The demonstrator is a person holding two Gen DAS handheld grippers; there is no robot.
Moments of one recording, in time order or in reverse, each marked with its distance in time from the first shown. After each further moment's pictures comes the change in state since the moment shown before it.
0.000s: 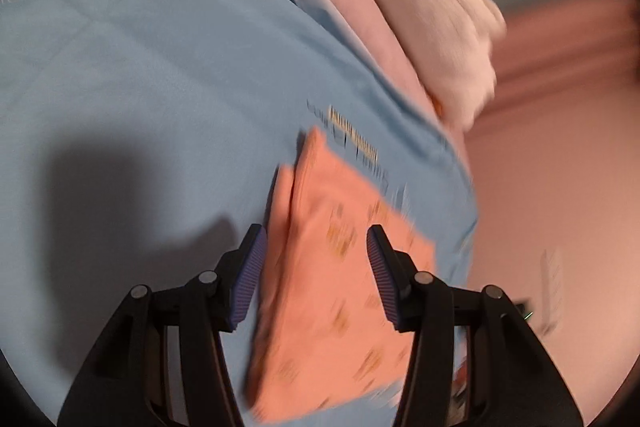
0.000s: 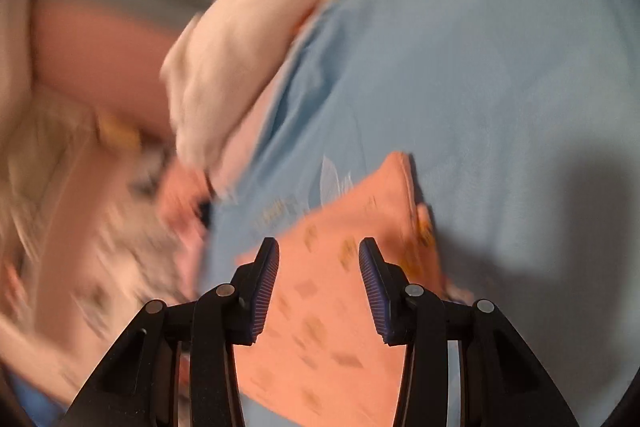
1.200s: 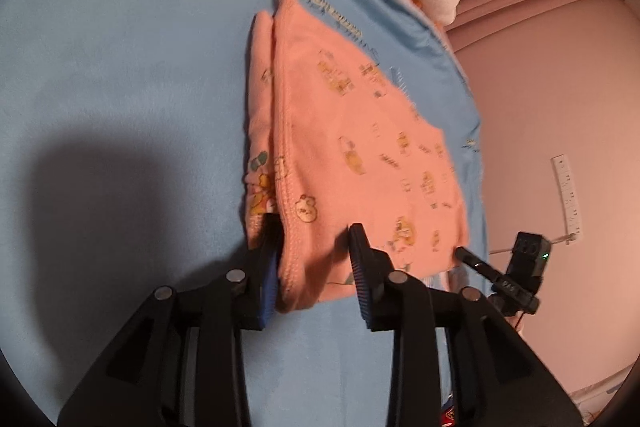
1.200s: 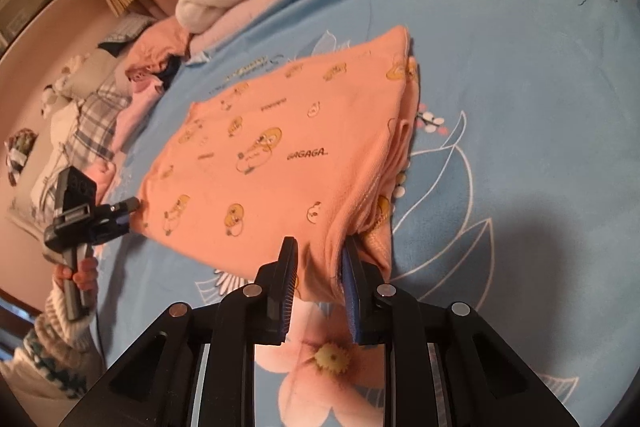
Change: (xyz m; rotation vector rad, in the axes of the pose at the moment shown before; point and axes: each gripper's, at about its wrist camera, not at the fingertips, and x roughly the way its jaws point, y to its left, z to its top) left arm 0.027 -0.008 -0.071 0.147 0.196 -0.013; right arm 0.019 0.022 -0.081 -0.251 0.203 -0.181
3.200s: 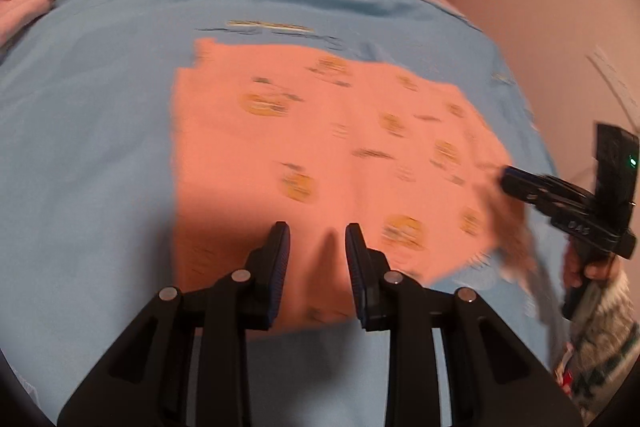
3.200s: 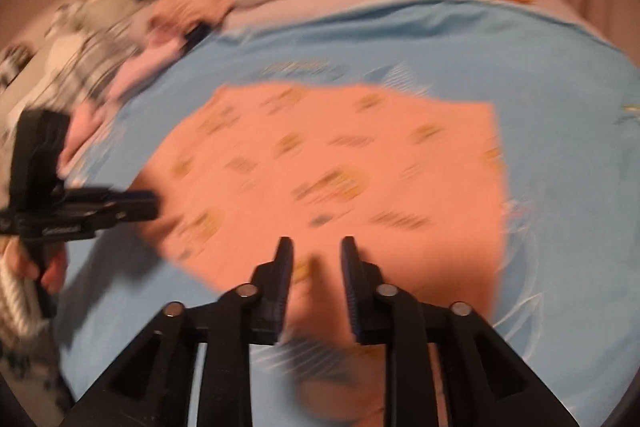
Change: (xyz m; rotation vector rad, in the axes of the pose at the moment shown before) left arm 0.025 -0.067 -0.013 0.375 -0.065 0.306; right arm 0.012 0.062 0.009 -0.231 -0.096 -0.194
